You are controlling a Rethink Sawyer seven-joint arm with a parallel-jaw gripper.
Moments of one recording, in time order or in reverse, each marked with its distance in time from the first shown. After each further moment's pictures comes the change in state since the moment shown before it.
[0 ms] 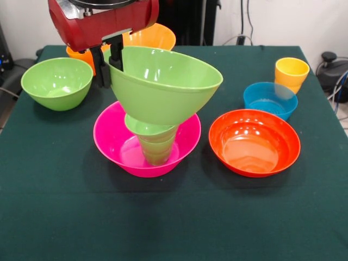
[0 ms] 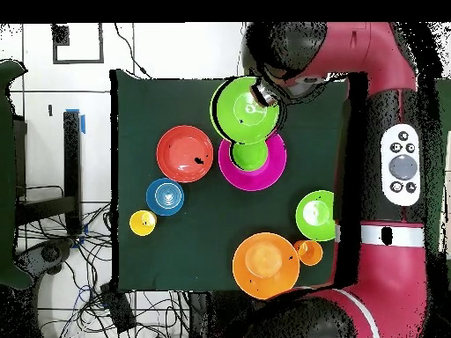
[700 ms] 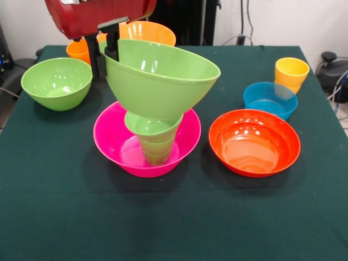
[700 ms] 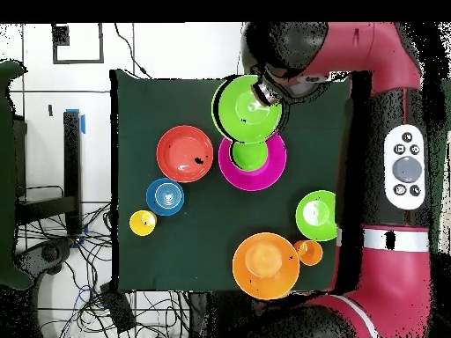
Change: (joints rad) arm 0.000 -0.028 -0.005 0.008 -0.006 0.000 0.000
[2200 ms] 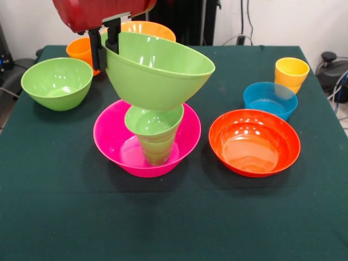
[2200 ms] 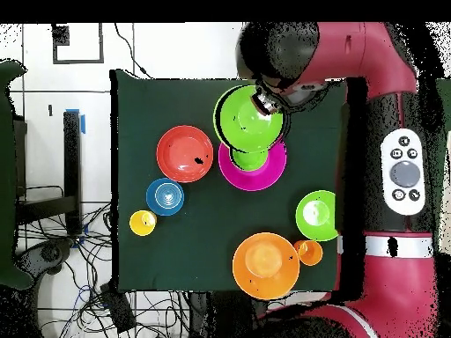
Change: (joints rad) arm -0.008 -0.032 -0.007 0.079 -0.025 0.000 0.000
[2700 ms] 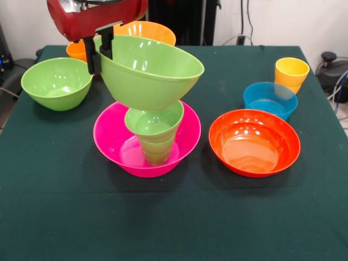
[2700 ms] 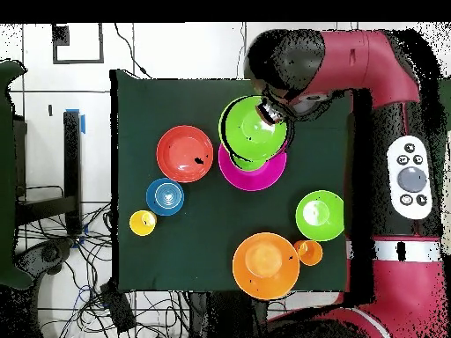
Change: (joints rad) arm -0.035 -0.001 0.000 0.061 0.000 -0.029 0.000
